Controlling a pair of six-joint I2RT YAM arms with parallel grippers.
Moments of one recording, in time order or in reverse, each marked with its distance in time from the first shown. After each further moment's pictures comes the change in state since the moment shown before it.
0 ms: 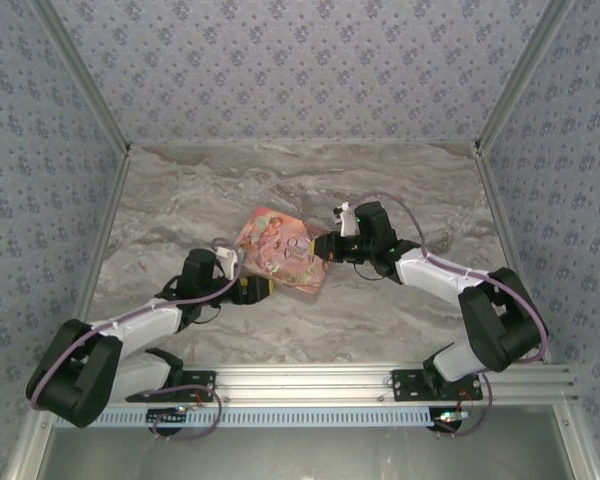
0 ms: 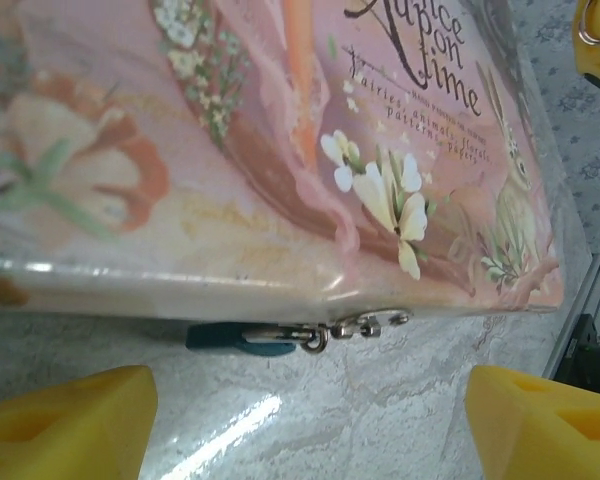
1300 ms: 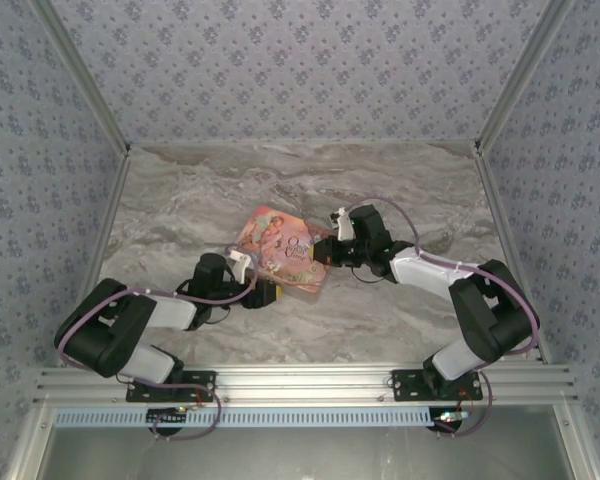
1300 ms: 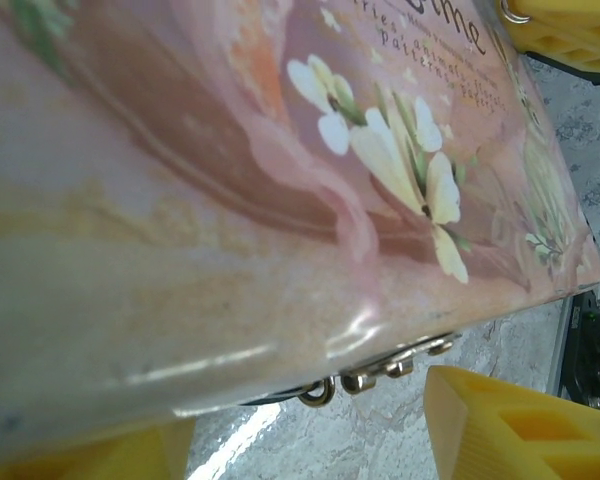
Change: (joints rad) left arm -0.051 0.267 -0.042 0.369 0.053 0.026; right arm 0.013 0.059 0.001 -0.019 0.031 -0.004
